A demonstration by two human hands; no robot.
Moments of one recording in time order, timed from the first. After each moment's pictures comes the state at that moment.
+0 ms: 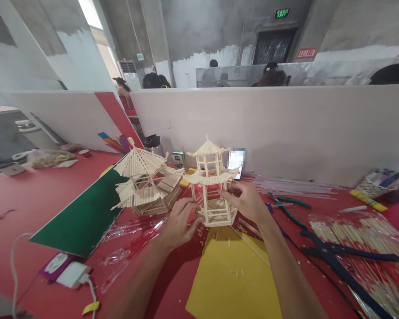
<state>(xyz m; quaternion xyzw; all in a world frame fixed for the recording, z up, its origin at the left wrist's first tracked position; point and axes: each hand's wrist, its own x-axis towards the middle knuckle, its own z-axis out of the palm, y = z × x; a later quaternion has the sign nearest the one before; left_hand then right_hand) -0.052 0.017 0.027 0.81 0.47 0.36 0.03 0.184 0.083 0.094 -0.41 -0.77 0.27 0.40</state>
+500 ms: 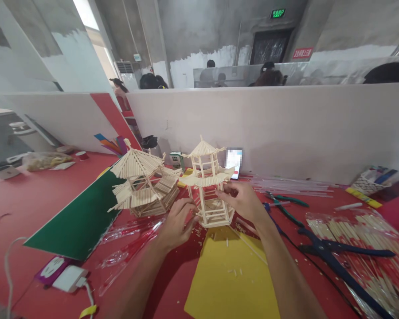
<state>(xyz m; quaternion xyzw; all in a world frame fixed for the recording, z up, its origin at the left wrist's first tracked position) -0.053 0.018 0.032 0.81 0.45 0.37 0.05 0.184 0.083 0.094 -0.41 -0.78 0.26 0.39</state>
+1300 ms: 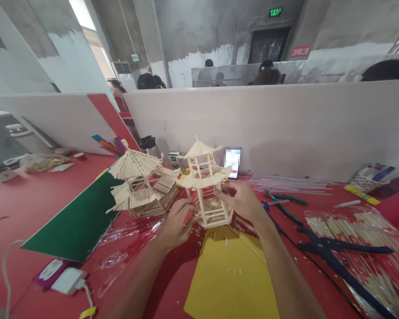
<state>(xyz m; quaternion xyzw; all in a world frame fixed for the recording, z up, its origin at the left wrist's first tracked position) -0.052 0.019 0.029 0.81 0.44 0.37 0.06 0.184 0.084 0.094 -0.41 -0.78 0.26 0.39</state>
